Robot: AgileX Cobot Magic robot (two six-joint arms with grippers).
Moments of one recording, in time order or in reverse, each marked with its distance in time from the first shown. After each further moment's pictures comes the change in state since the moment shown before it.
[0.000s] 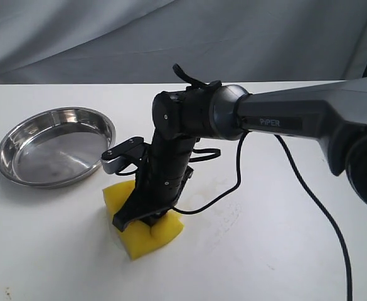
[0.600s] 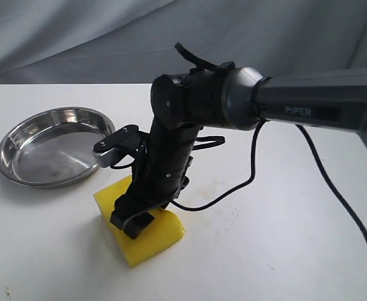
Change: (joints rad) left arm 0.000 0.000 0.000 0.000 0.000 0.000; right arm 0.018 -0.145 0.037 -0.034 0.007 -0.017
